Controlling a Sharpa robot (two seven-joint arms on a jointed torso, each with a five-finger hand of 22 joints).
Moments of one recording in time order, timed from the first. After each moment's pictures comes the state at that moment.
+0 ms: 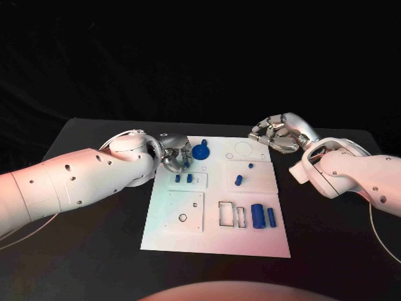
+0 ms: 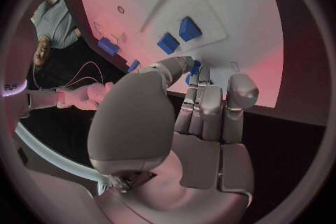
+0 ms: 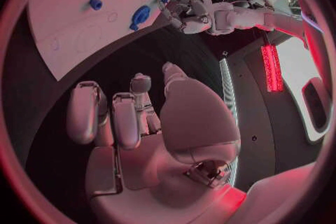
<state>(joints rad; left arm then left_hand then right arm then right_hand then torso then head) 1.21 -0.63 -0.06 1.32 -1.47 -0.06 -0.13 1.40 -0.27 0.58 0.06 0.34 0.95 0.17 0.21 0.42 1.05 0.10 0.30 0.15 1.35 0.02 1.36 0.89 0.12 1.26 0.12 1.22 1.07 1.22 -0.93 -0.13 1.53 -0.85 -0.57 0.14 1.26 -0.06 0.03 0.29 0.32 0.83 0.15 0.38 0.32 1.13 0.07 1.01 0.95 1.46 -0.01 1.41 1.25 0.07 1.42 0.10 1.26 1.31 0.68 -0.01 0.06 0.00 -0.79</state>
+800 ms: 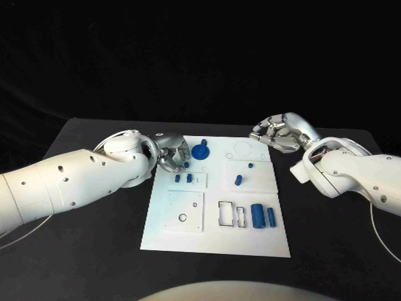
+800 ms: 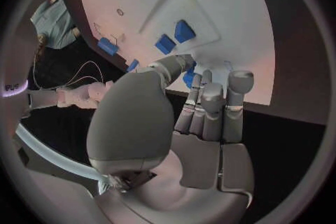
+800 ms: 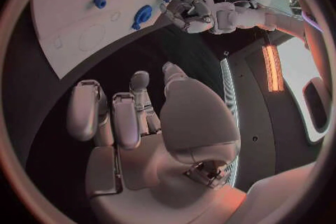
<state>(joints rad) 1.21 -0.66 -0.06 1.35 -1.47 -0.08 -0.12 1.39 -0.28 0.57 0.04 0.34 0.86 0.18 0.15 0.38 0.96 0.13 0.24 0.12 1.30 0.04 1.33 0.79 0.13 1.20 0.13 1.14 0.96 1.22 -0.93 -0.13 1.53 -0.85 -0.57 0.13 1.26 -0.06 0.03 0.29 0.32 0.83 0.15 0.38 0.32 1.08 0.06 0.95 0.88 1.46 -0.01 1.41 1.25 0.07 1.40 0.09 1.23 1.31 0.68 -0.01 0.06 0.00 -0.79</state>
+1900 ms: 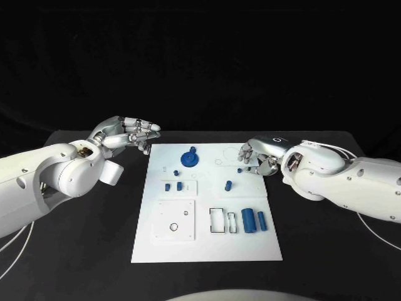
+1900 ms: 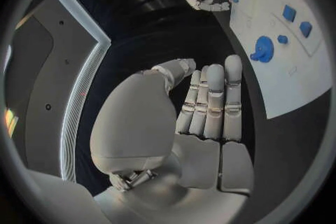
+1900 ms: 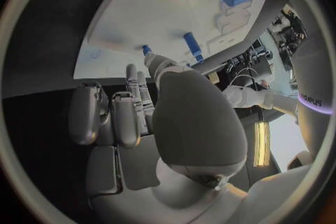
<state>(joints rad) 1.24 -0.89 -0.03 1.46 -0.20 -0.12 0.25 1.40 -0.22 0.55 0.04 0.34 0.94 0.18 0.19 0.38 1.03 0.11 0.34 0.13 1.10 0.04 1.18 0.46 0.18 1.02 0.13 0.91 0.72 1.21 -0.89 -0.13 1.50 -1.58 -0.32 -0.11 1.48 -0.25 0.41 0.25 0.14 0.92 0.15 0.31 0.27 1.06 0.09 0.25 0.24 1.46 0.01 1.39 1.24 0.08 1.43 0.11 1.26 1.31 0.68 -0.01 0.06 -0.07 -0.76</state>
